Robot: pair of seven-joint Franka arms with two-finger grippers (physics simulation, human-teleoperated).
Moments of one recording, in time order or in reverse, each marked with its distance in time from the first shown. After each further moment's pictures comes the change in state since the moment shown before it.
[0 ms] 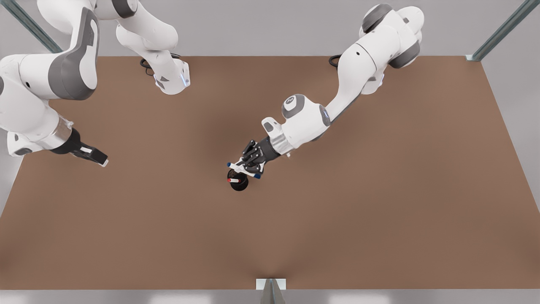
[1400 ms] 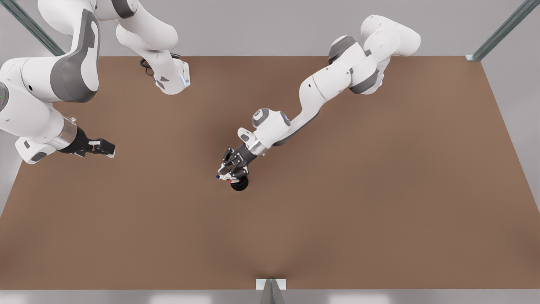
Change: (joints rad) left arm -0.277 0.424 0.056 0.187 0.151 0.504 -0.381; right arm -0.010 0.003 0.011 -0.012 0.008 -0.066 -0.278
